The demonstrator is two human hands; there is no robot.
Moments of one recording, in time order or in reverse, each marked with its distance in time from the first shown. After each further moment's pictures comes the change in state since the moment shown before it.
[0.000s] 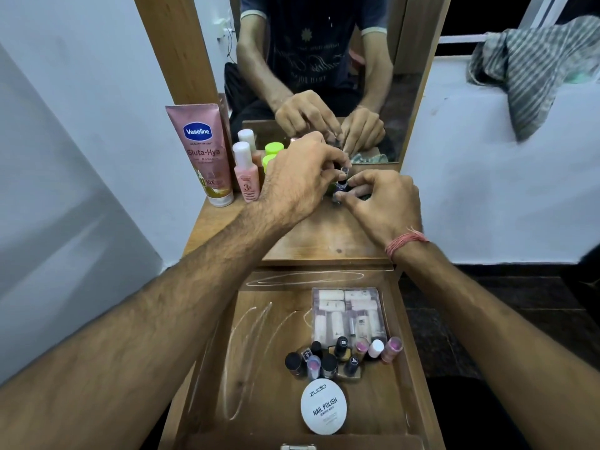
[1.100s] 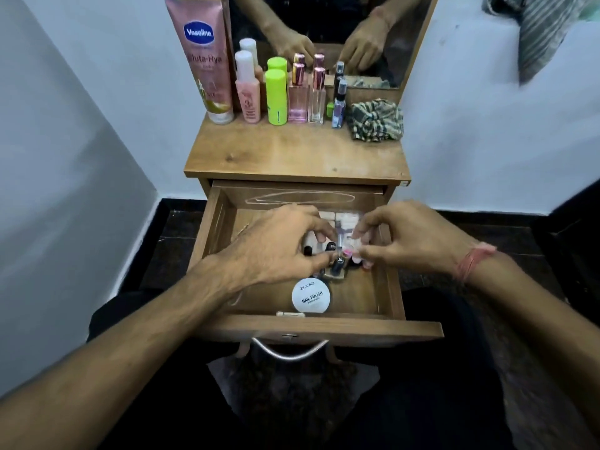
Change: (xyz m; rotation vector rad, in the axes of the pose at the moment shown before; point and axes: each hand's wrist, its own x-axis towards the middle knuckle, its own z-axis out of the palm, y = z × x) left_hand -0.204 0.034 0.001 -0.146 -0.419 0.039; right_hand -0.132 0.014 -0.085 -0.295 -0.789 -0.215
